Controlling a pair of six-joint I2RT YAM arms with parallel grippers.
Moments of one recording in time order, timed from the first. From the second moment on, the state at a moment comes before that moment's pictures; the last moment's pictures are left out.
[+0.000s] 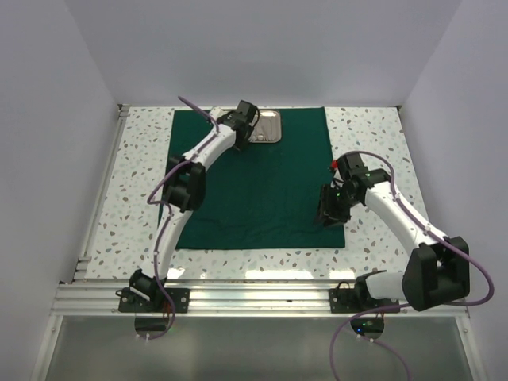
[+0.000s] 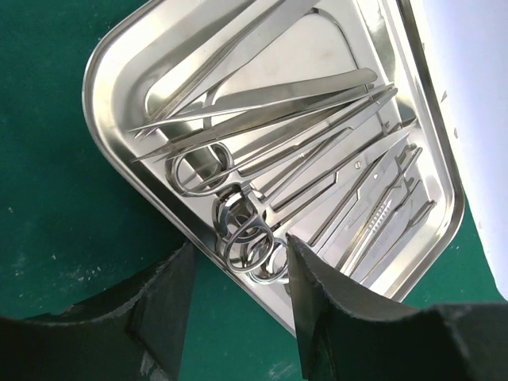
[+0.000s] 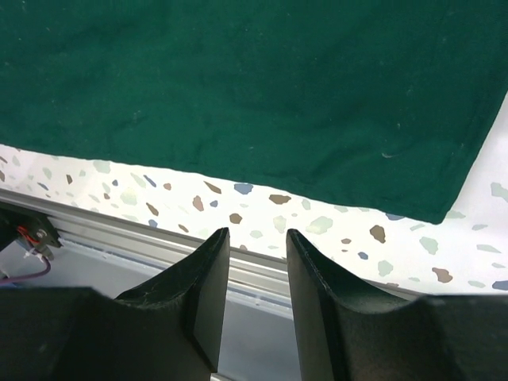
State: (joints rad) left arm -0.45 2.60 2.36 -0.73 -0.45 -1.40; right arm 0.26 1.31 0.97 -0.94 -0.27 0.42
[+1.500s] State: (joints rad) left arm -0.43 2.44 2.02 -0.54 -0.40 -1.46; right arm 0.28 1.40 0.99 -0.94 -0.28 0.42
